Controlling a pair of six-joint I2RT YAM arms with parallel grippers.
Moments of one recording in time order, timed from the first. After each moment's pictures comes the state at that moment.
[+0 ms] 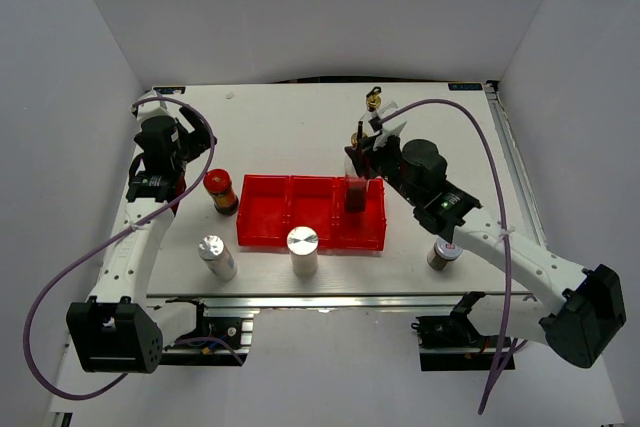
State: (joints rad) left arm -0.03 1.13 0.99 -0.21 -0.20 -0.45; right arm 0.75 1.15 0.93 0.13 0.09 -0.01
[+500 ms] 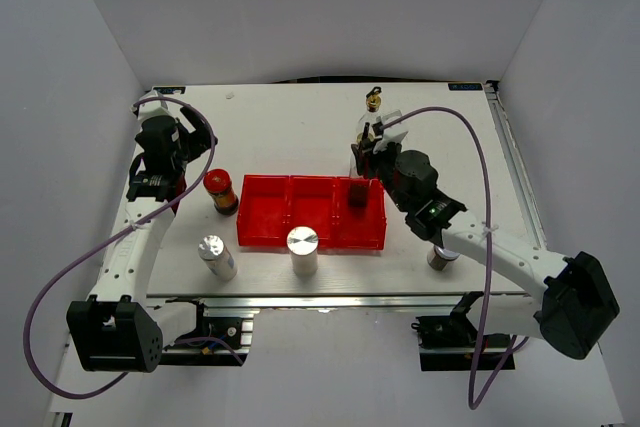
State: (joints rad) left arm -0.03 1.14 0.99 -0.21 -0.19 -0.45; right arm 0.77 1.20 0.82 0.33 0.29 0.00
